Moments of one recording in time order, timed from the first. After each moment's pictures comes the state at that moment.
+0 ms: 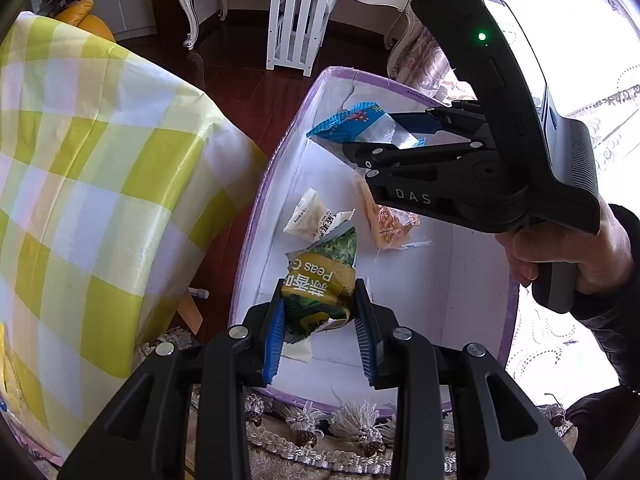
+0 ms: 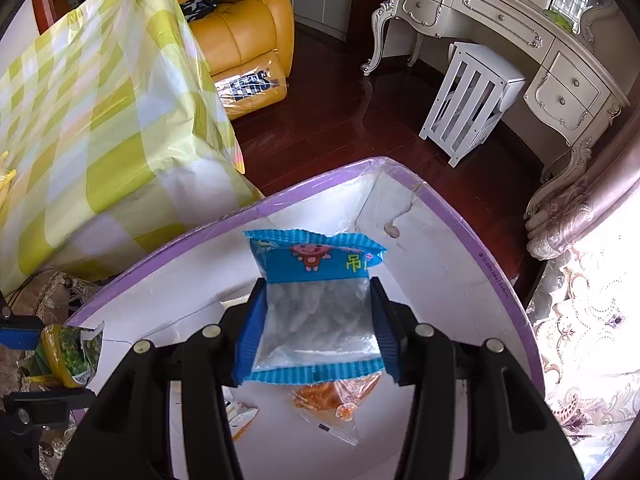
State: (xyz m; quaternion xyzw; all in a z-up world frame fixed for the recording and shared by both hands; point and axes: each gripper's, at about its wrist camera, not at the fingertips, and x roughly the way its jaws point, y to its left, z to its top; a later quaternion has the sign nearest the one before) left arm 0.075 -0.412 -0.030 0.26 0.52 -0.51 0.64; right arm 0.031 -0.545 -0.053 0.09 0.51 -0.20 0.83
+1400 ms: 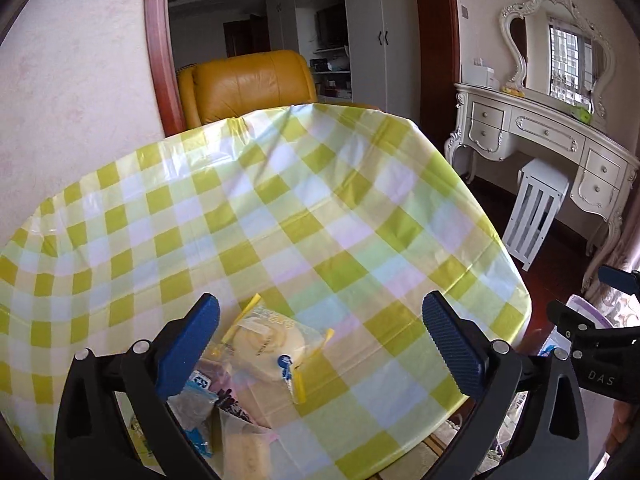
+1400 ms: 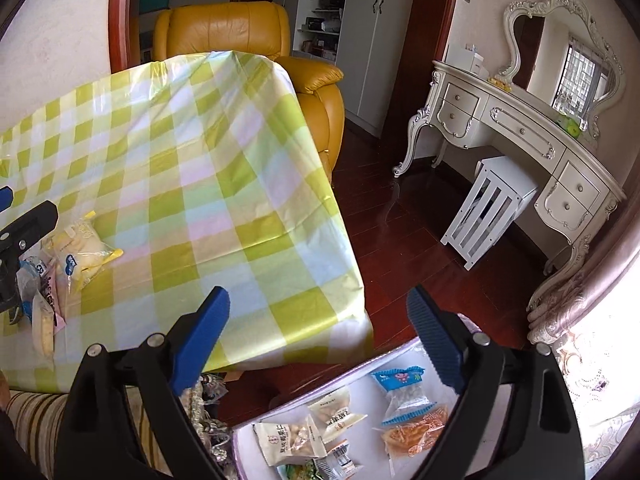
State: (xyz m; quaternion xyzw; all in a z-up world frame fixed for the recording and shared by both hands) left arm 0.160 -0.200 0.102 0.09 0.30 -0.15 0.94; right arm 0.086 -0.404 0.071 0.00 0.38 -0.17 0.91
